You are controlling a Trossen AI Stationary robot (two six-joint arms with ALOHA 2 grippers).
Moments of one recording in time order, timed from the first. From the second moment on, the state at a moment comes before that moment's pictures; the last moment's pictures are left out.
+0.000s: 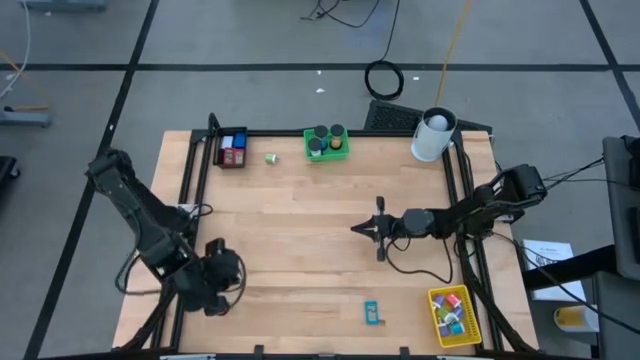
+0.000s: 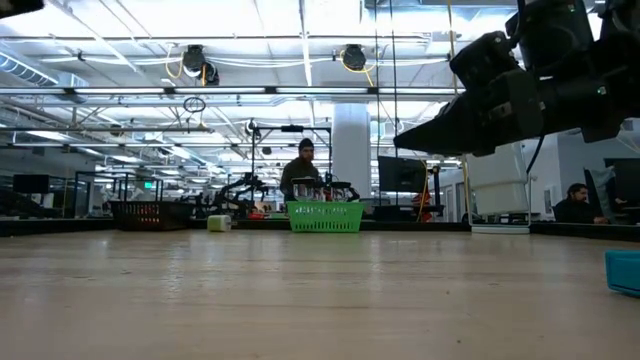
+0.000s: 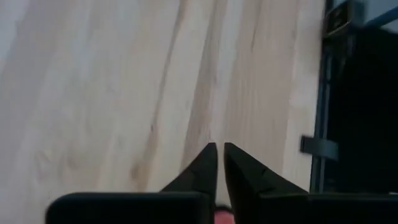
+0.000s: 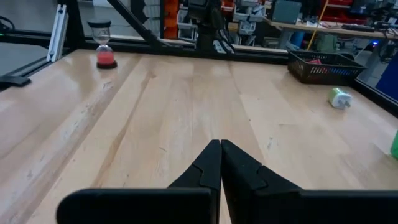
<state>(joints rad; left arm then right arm) -0.86 1.24 1.04 -0.89 -0.32 -1.00 0.16 1.57 0.29 1.12 0.18 -0.04</state>
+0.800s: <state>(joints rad) -0.98 1.66 1.40 -1.21 0.02 -1.65 0.16 1.57 0.29 1.11 0.18 -0.03</state>
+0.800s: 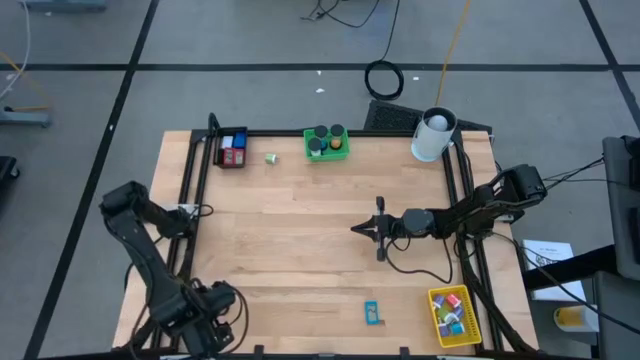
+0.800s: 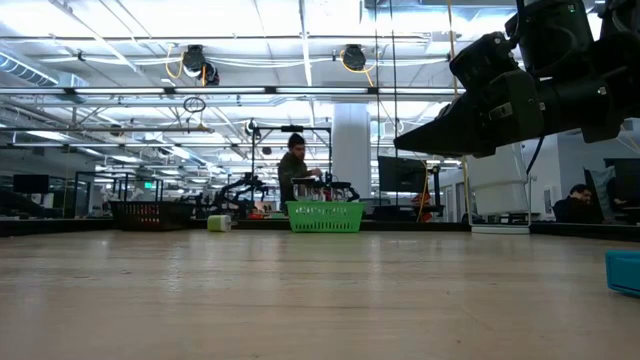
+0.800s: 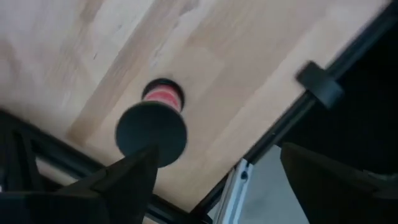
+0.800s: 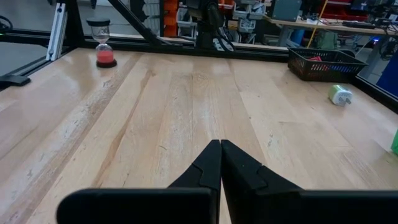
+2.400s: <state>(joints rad) -0.97 1.66 1.21 -1.15 0.06 -1.78 0.18 1.57 0.29 1.10 0.18 -0.04</state>
